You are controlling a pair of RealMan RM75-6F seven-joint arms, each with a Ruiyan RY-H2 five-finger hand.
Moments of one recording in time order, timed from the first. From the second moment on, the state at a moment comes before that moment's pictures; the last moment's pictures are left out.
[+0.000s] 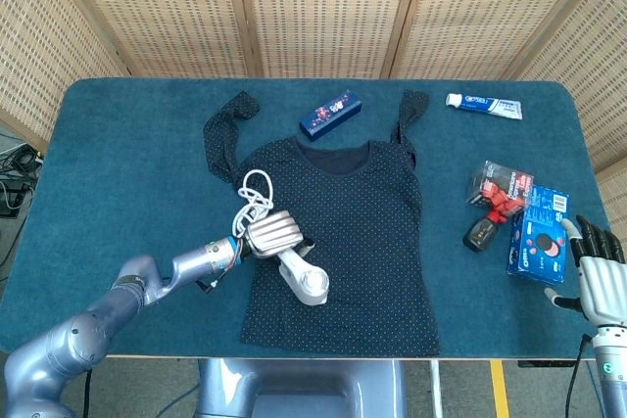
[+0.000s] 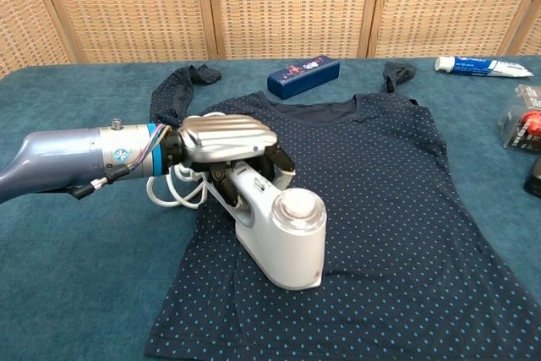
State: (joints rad) left arm -1.08 -1.93 0.22 -0.52 1.82 1.13 -0.71; right arm 0.12 -1.11 0.13 -1.59 -1.29 1.35 -0.10
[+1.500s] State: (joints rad) left arm -0.97 -1.85 0.21 -0.44 1.79 1.18 -0.69; right arm 0.12 -1.12 0.11 -1.62 -1.31 1.37 -0.12
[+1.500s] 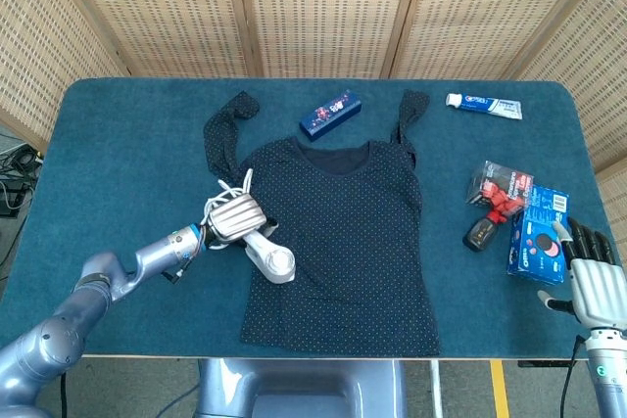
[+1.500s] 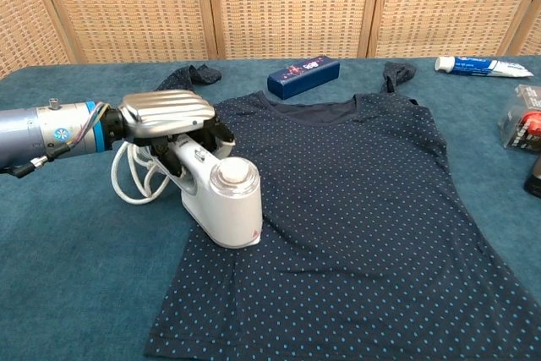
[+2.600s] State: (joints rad) left arm -0.77 -1.66 -0.01 -0.59 1.43 1.03 -0.55; right arm 0.12 -1.10 0.09 -1.65 -1.35 1.36 -0.11
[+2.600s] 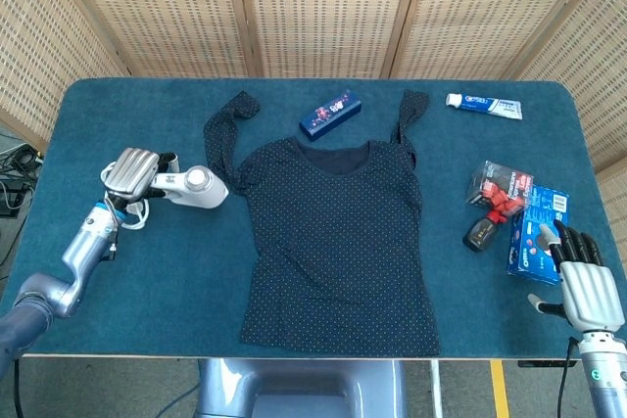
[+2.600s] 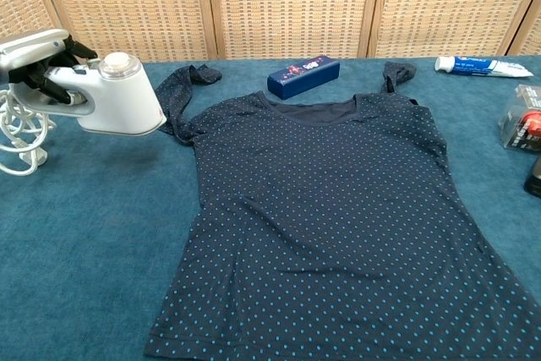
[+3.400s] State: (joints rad) left arm -0.81 -1.81 0.01 -0.41 1.47 0.83 -0.58; right arm 0.12 -1.10 0.09 -1.65 -1.34 1.35 -0.11
